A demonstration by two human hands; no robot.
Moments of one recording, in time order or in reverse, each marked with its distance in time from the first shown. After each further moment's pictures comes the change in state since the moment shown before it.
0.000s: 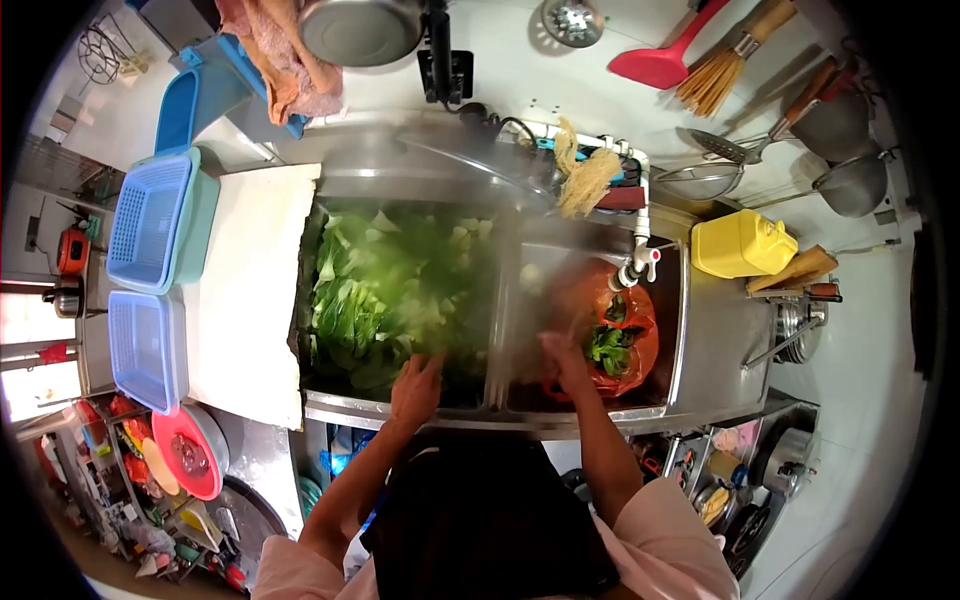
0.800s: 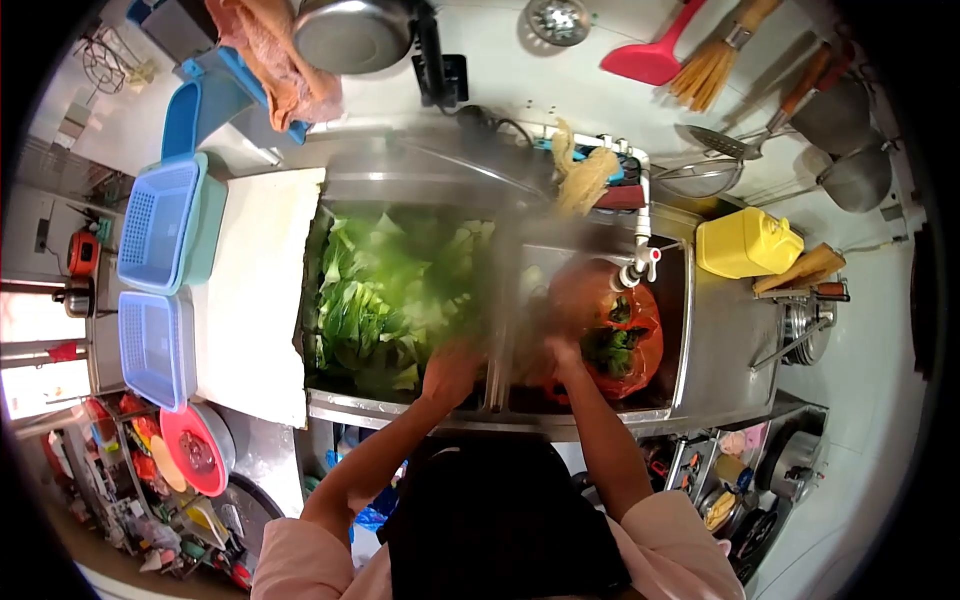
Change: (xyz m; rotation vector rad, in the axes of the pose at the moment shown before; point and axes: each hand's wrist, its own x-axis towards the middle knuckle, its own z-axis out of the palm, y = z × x) left_hand 0.042 0.043 0.022 0.222 -0.068 0.276; right_hand 0.064 0.041 -0.012 0.100 0.328 0.305
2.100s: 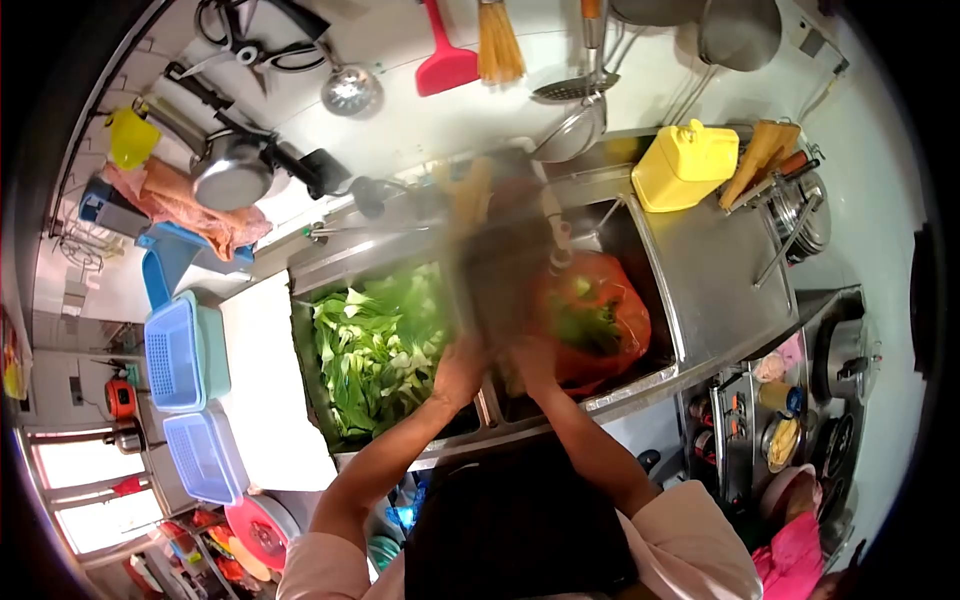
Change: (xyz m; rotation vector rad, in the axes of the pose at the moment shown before) left_hand 0.075 0.053 0.010 0.353 -0.049 0.482; right_hand -0.045 0.013 0.010 -0.150 0.116 -0.795
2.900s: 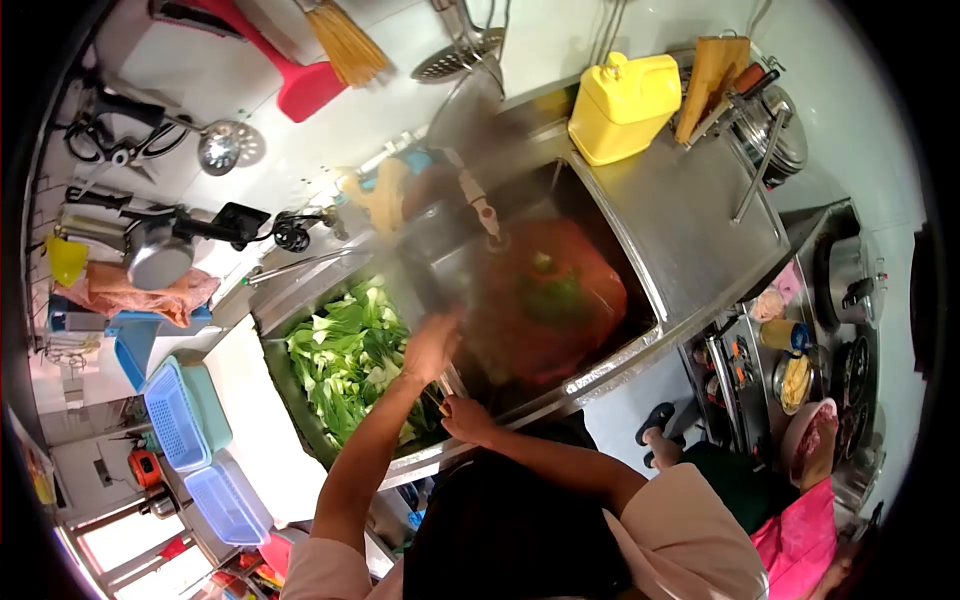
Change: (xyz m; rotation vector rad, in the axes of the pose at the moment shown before) left_hand 0.074 -0.006 0.009 -0.388 -0.114 -0.089; right_hand -0.100 -0.020 0.033 -0.303 -0.553 0.145
